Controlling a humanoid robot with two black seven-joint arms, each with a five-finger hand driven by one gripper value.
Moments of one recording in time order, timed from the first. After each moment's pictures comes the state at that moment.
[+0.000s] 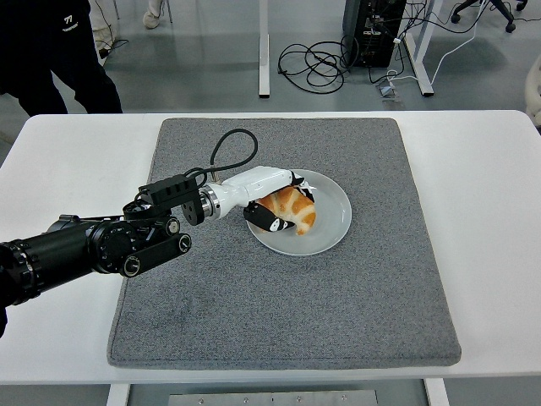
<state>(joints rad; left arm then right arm) -1.12 0.07 0.10 -0.71 1.10 0.22 -0.39 -0.09 0.00 0.02 0.14 -0.08 -0.05 0.23</state>
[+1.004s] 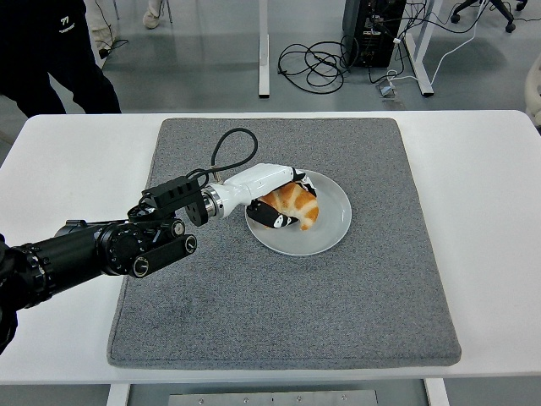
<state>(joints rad) -1.11 0.04 0.09 -0.68 1.06 0.25 -0.41 -0.09 0.00 0.02 0.14 -0.08 -0.05 0.23</state>
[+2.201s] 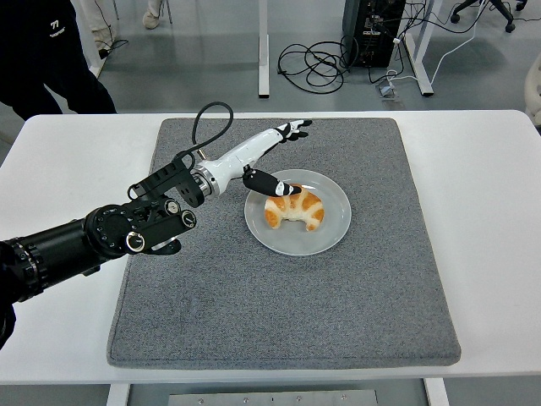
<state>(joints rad) -1.12 0.07 -0.01 -0.71 0.75 0.25 -0.41 -0.09 0.00 0.02 0.14 -0.08 -0.05 0.23</state>
